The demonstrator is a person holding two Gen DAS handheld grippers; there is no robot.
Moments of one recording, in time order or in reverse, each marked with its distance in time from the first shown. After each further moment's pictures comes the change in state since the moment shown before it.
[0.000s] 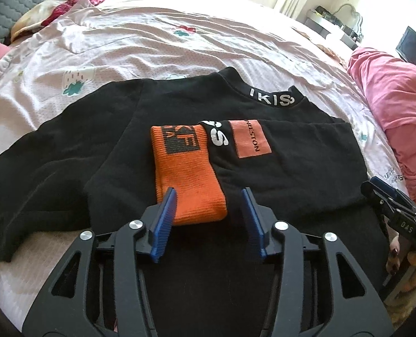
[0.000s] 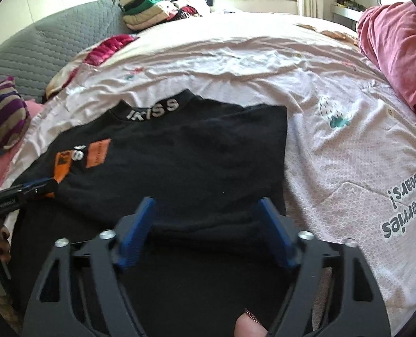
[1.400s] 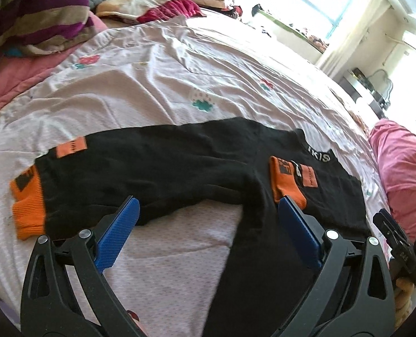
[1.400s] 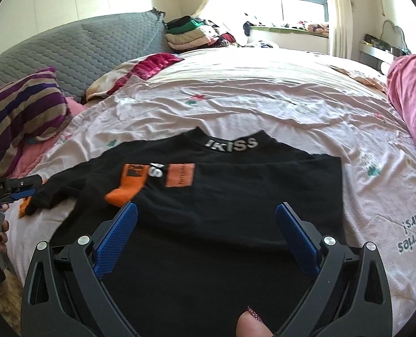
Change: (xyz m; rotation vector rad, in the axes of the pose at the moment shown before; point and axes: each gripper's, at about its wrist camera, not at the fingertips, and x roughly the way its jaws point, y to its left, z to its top) left arm -0.114 0.126 -0.037 -0.282 -0.178 0.070; right arm -0.039 0.109 0.007 -0.136 -0.136 0.098
